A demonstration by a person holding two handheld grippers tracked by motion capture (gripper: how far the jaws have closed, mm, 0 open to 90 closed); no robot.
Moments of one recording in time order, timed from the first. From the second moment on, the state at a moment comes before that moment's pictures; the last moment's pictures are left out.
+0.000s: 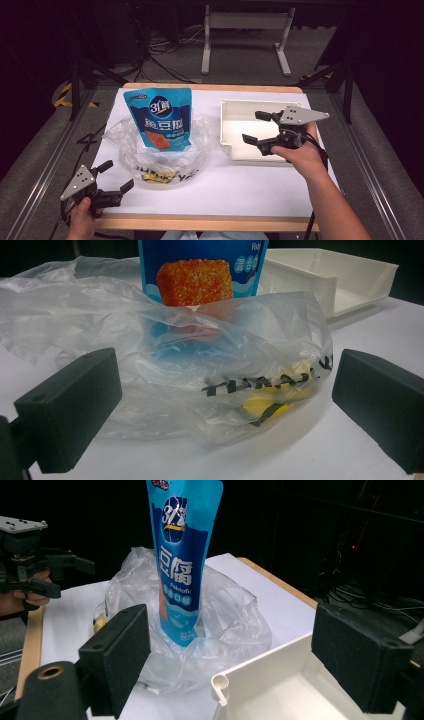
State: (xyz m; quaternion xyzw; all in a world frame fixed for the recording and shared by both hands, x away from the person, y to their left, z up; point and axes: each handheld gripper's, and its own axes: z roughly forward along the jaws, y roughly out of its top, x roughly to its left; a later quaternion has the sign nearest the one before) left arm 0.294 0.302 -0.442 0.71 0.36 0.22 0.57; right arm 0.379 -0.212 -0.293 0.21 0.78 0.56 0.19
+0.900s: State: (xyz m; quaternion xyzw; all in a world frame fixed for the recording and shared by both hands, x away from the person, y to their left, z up) left arm 0.295 0.303 -0.442 0.71 0.36 0.21 0.57; right arm 0.423 -0.138 -0.283 0.16 0.80 0.55 0.15
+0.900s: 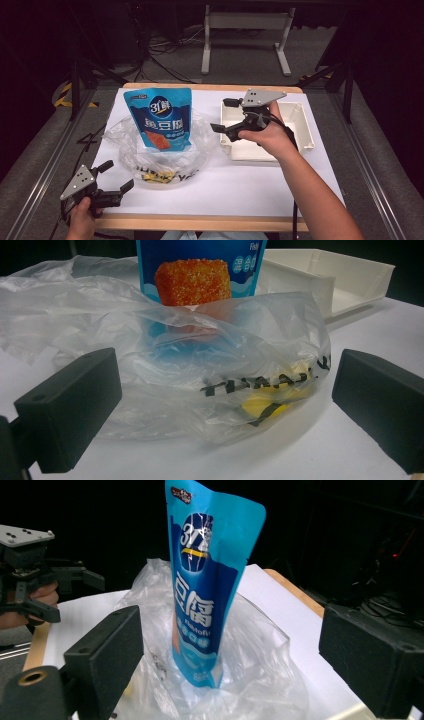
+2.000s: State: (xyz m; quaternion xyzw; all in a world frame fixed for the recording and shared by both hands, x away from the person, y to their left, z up) left arm 0.295 0.304 -0.442 0.70 0.36 0.21 0.58; right arm 0.477 -0.055 -0.327 0.13 0.81 0.56 0.12
